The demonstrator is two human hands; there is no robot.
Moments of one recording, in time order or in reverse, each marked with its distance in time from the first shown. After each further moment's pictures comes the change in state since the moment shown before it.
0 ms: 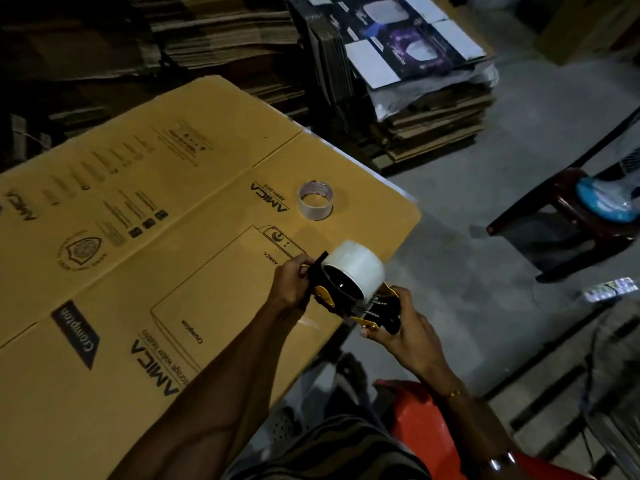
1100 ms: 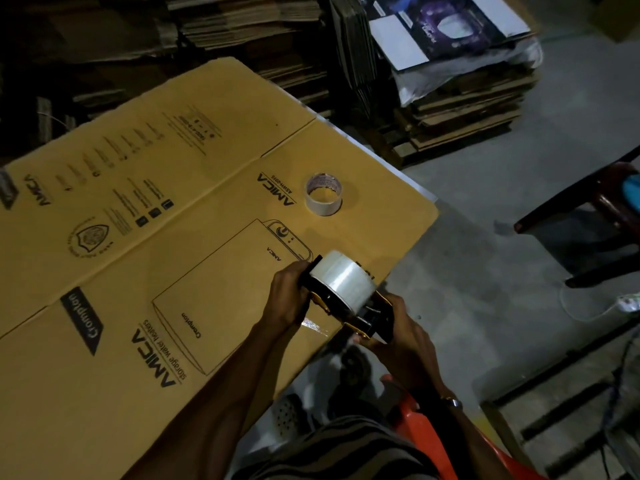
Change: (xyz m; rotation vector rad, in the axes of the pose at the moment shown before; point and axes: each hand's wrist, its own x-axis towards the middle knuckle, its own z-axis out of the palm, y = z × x) left_hand -0.016 -0.020 0.010 0.054 0.103 0.252; right_hand 0.013 0.012 0.017 -0.042 0.049 -0.281
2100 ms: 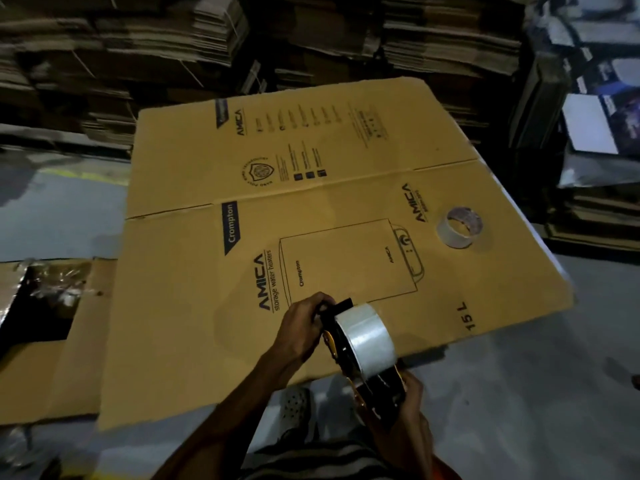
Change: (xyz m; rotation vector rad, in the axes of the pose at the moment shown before) left_hand -0.153 -0.028 -0.058 -0.049 0.313 -0.462; right_hand -0.080 -0.080 0.058 0.179 -0.312 0.301
